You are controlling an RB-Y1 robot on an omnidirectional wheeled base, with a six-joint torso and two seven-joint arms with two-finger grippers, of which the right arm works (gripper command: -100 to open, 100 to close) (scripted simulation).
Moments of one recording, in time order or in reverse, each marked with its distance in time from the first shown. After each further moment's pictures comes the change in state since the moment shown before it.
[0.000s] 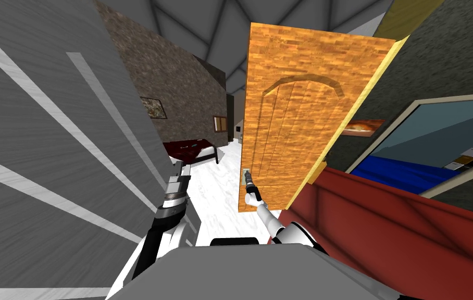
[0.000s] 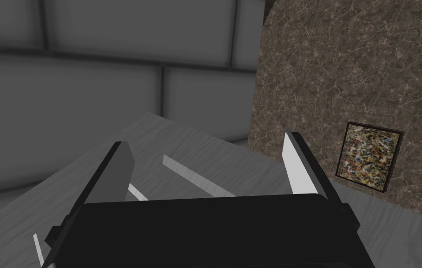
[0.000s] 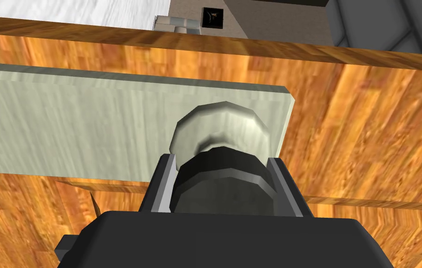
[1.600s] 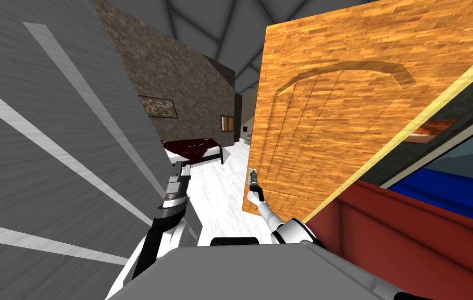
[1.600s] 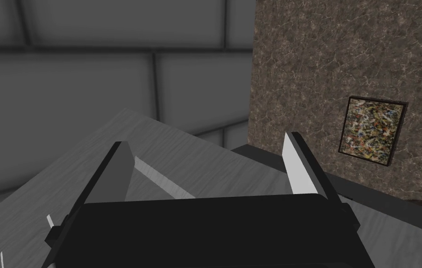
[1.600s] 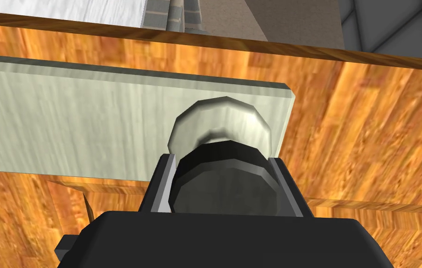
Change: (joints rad) arm -0.041 -0.018 -0.052 0.077 -0.200 -0.127 0.156
